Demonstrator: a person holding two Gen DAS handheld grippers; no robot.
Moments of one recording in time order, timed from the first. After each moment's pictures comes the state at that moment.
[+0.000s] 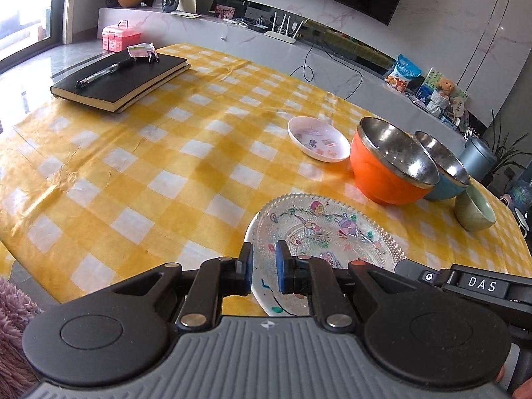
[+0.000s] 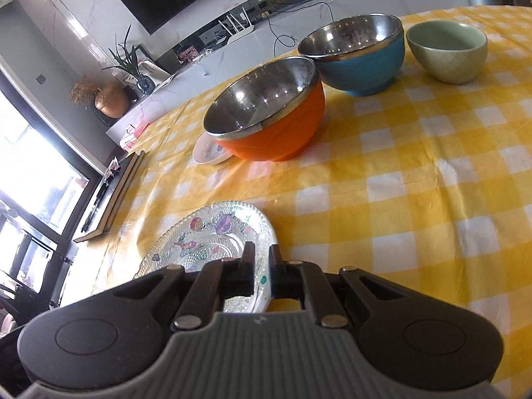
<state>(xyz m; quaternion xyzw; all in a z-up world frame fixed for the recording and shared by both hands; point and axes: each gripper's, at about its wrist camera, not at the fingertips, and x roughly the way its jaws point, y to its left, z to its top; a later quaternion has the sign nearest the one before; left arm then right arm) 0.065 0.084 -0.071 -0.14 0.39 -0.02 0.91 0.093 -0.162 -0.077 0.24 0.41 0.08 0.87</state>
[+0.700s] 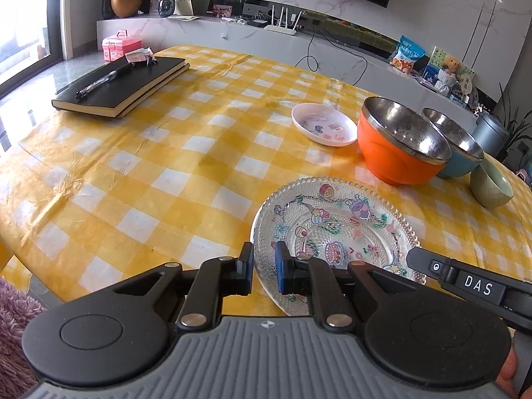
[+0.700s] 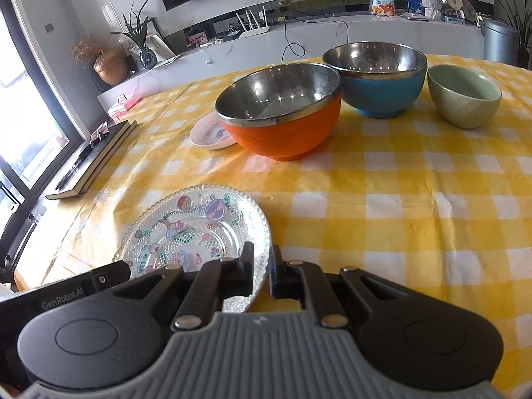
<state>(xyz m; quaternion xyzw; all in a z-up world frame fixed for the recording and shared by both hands) 0.066 0.072 -0.076 -0.09 0.40 -0.01 0.91 0.095 -0.138 -0.077 0.13 0.41 0.08 0.90</state>
